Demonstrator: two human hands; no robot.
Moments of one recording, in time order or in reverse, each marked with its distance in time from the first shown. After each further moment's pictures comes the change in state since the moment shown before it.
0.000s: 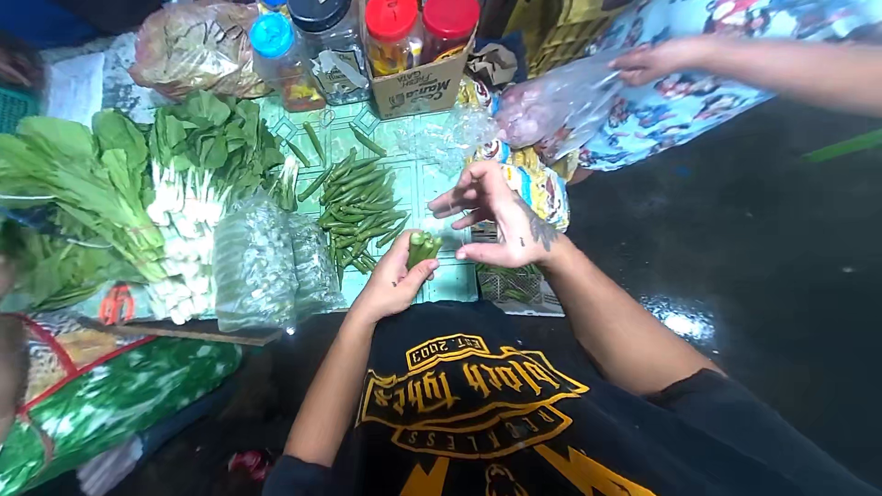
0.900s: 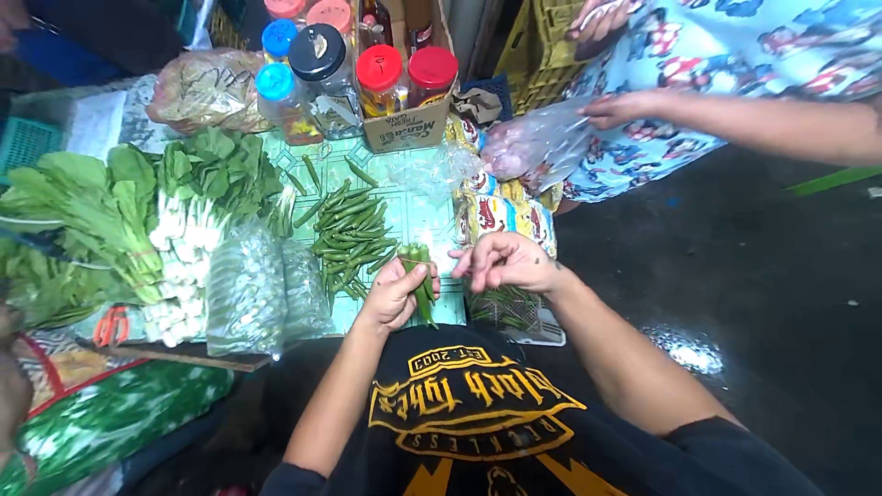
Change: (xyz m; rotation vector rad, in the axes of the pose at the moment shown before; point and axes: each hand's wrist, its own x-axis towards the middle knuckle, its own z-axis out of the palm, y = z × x) left_hand 0.035 -0.002 0.028 -0.956 0.025 -0.111; right_hand -0.045 0.043 -0.036 0.669 -0.136 -0.011
